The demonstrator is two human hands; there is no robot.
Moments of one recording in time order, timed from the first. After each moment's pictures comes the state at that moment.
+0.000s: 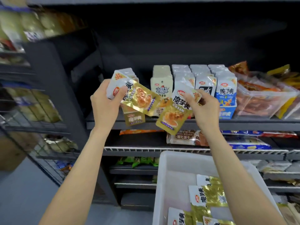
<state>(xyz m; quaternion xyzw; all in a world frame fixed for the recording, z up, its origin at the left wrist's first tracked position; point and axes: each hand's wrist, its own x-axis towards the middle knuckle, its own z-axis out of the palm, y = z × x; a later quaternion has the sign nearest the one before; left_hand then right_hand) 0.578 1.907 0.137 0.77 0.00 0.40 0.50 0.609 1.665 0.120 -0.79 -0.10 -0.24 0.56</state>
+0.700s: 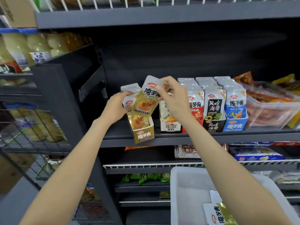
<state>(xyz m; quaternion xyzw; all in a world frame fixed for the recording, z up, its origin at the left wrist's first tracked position) 0.677 1.971 0.133 0.94 -0.10 0.21 0.27 0.667 1.764 0.159 -0.76 -0.25 -0.25 0.55</state>
